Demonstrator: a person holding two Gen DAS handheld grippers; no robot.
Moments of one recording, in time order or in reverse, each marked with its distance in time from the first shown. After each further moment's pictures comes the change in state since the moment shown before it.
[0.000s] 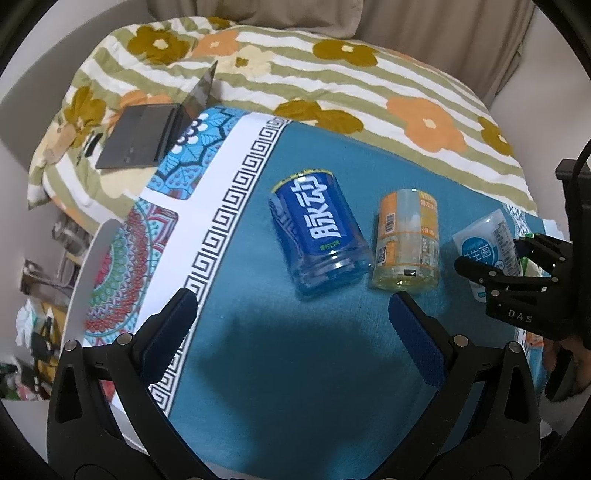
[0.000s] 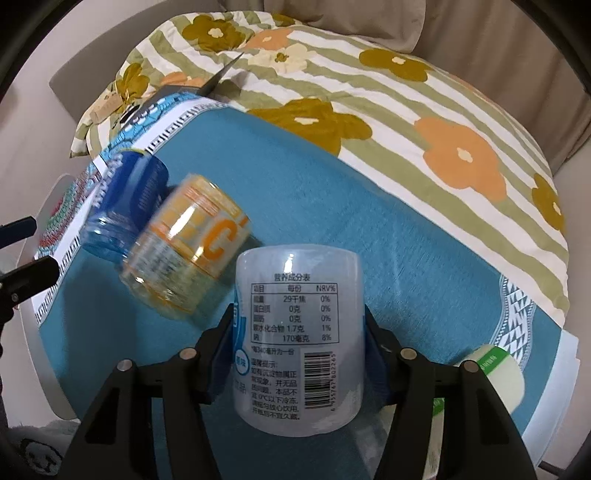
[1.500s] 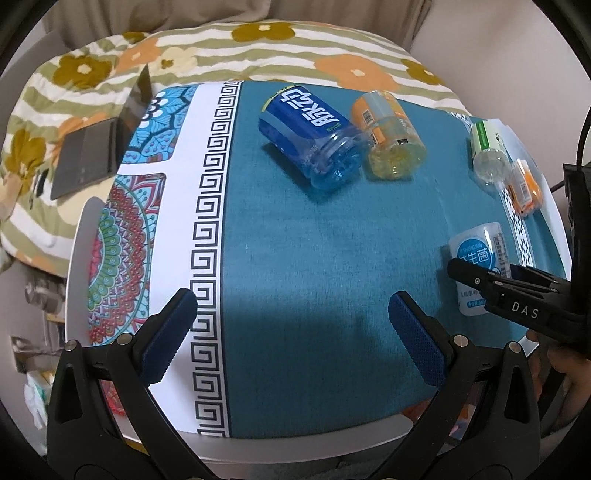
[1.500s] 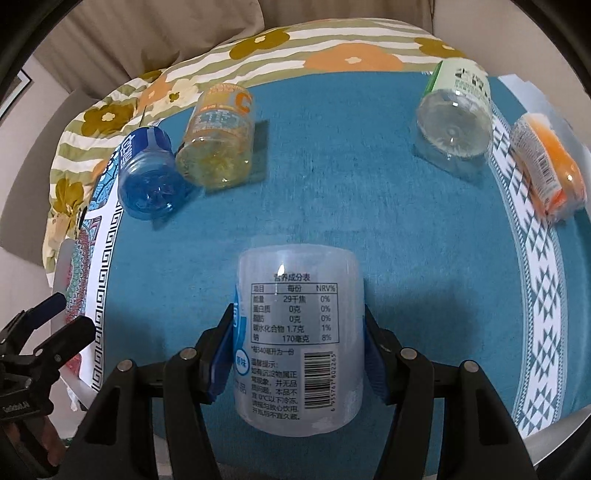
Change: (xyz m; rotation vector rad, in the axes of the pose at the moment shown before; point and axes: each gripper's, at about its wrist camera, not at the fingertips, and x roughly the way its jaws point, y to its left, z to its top) left arm 0.005 0.052 -0.066 0.309 0.045 -0.194; right arm -0.017 0.094 -0.123 0.672 -0.055 -0.039
